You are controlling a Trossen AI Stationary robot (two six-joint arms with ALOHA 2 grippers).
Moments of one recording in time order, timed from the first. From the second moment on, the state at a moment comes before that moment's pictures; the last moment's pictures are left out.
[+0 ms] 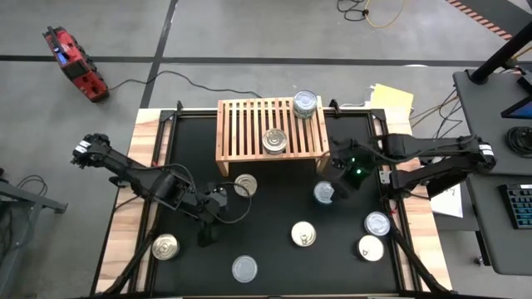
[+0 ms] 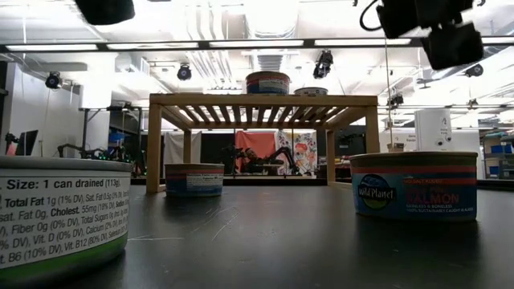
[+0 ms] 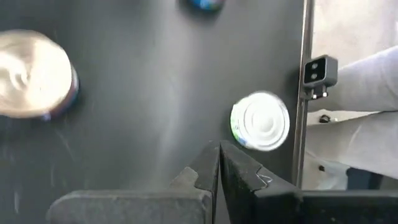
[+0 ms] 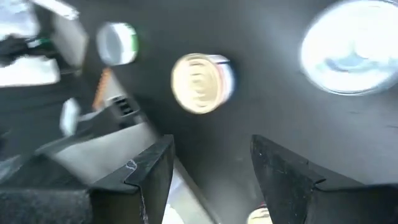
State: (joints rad) left arm -0.45 1.34 1.22 -0.86 -0.05 -0.66; right arm -0.03 1.09 1.00 -0.91 -0.46 0.95
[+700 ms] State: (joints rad) left arm -0.38 1.33 1.16 -0.57 -0.23 -0.36; right arm 0.04 1.16 0.68 -0.62 -0.09 0.92
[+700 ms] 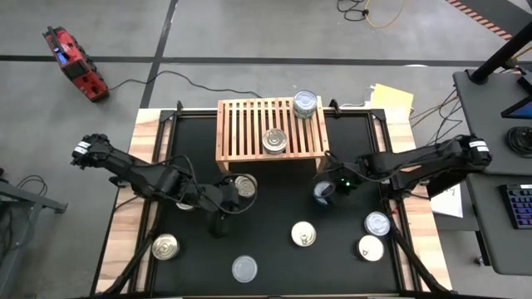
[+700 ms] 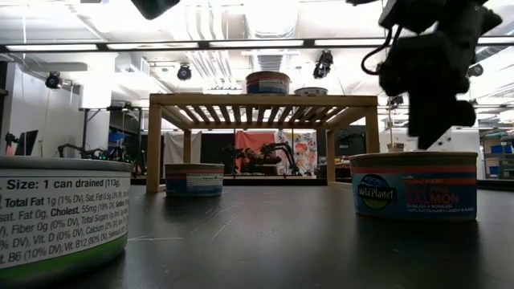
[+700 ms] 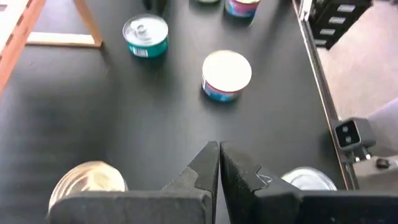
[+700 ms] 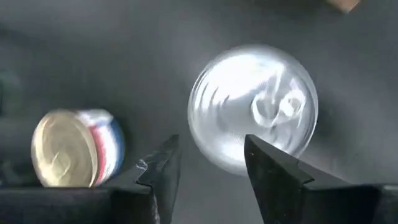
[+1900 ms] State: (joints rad) left arm -0.38 1.22 0.82 -0.06 -0.33 -0.51; right arm 0.09 1.39 0.67 -0.10 -0.08 0.90
